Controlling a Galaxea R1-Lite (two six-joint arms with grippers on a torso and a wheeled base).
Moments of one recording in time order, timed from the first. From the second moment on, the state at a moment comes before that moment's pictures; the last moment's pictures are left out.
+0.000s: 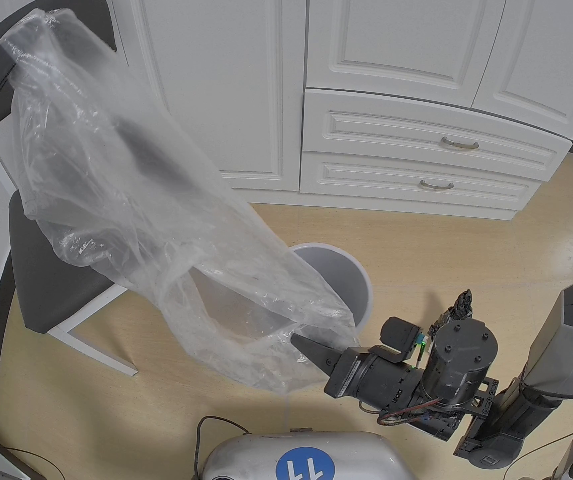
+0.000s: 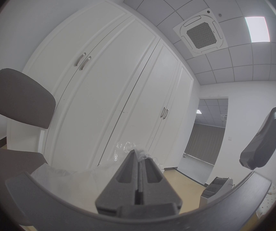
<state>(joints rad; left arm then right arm) -0.86 1.04 -0.66 -0.96 0.13 -0.05 0.88 2.03 -0.43 -1.55 -0.06 0.75</state>
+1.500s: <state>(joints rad) -0.85 1.14 -0.57 -0.60 0.17 0.05 0.70 1.30 -0.41 -0.68 -0.13 0.06</state>
